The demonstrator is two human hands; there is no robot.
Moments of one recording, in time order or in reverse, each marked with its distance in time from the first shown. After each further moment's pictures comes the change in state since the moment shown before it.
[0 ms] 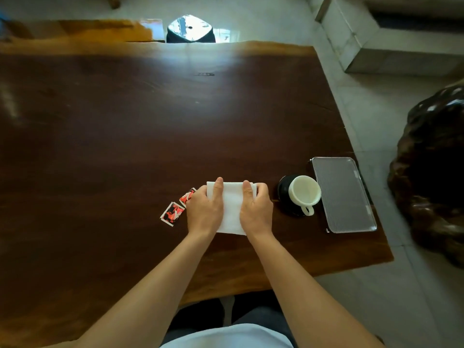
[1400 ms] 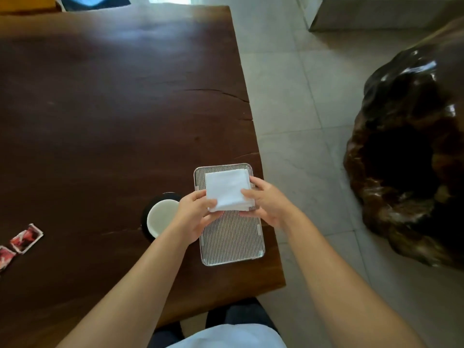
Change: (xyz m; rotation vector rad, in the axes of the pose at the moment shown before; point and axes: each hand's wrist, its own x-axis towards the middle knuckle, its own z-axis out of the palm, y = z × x) left_hand 0.005 0.139 0.384 -0.578 -0.398 -0.740; right_hand 0.290 0.159 -0.359 0.467 -0.513 0.560
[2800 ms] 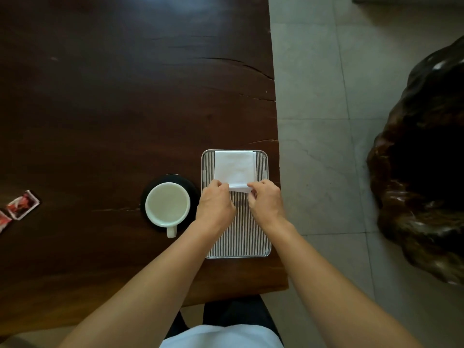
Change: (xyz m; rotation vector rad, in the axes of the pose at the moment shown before) left_hand 0.040 -0.041 0.026 1.385 0.244 0.472; right_hand 0.059 0.063 0.004 -1.108 0.368 -0.545
